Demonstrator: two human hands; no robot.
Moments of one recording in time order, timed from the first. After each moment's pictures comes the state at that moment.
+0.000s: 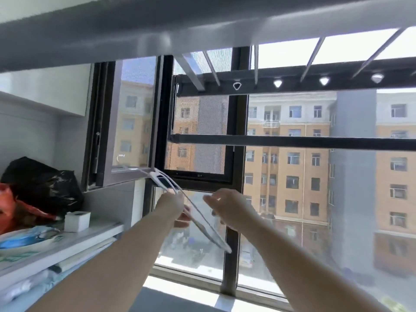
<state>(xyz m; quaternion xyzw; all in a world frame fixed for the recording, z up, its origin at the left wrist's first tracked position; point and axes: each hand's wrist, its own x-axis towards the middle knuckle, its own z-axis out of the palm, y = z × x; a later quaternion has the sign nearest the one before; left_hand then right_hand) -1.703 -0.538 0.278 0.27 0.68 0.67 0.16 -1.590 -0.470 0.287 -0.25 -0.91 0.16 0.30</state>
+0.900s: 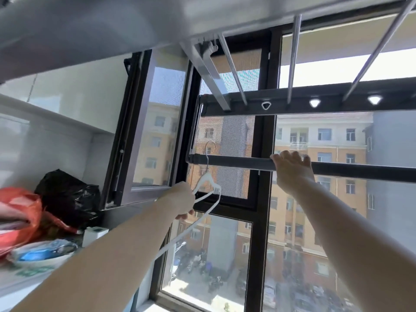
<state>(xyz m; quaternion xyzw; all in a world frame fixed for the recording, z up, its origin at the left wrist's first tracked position) -1.764 -0.520 0.339 0.37 0.82 0.43 0.02 -1.608 -0.361 0.399 -0.37 -0.82 -0.28 0.34</state>
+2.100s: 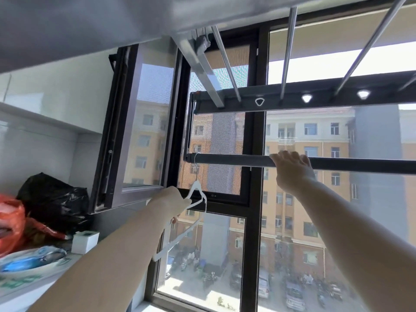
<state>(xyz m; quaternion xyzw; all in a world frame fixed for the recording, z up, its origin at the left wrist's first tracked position) -1.799 -0.508 0.325 0.37 0.85 0.37 -0.02 -1.595 -0.361 0.389 -0.38 -0.83 -0.24 0.34</state>
